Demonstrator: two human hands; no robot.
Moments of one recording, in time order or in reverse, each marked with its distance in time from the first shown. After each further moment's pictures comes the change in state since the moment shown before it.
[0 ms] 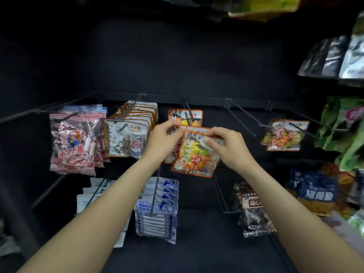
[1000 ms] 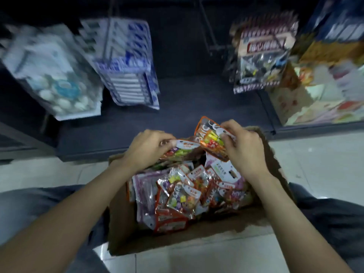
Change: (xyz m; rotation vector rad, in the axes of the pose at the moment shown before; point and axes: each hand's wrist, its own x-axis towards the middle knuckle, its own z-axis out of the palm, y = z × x) left_hand -0.267 -0.208 0.084 0.583 -0.724 -0.118; right_hand -0.313 0.157 0.079 -0.326 -0.183 0.422
